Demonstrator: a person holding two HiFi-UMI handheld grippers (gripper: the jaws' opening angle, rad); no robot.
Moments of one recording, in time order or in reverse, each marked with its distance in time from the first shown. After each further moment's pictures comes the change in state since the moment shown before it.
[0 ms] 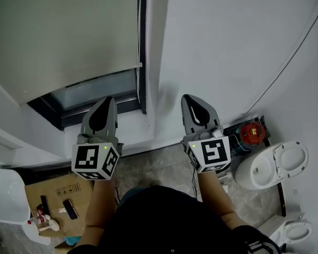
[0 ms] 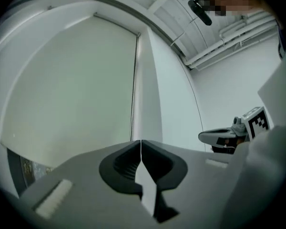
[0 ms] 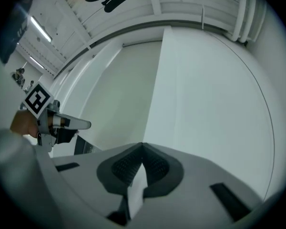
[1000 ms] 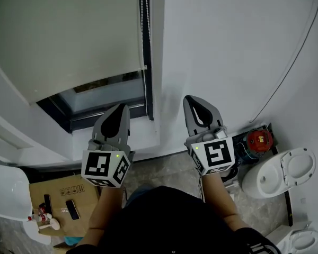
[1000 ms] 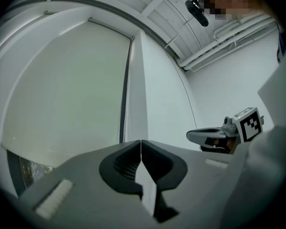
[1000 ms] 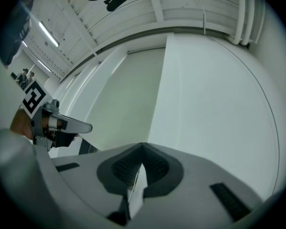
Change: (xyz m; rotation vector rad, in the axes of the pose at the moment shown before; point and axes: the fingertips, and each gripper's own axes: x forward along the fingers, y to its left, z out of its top) left arm -0.020 -0.043 0.008 0.023 -0.026 -0.022; right arm -0.015 0.005 0.015 -0.025 -0.066 0.057
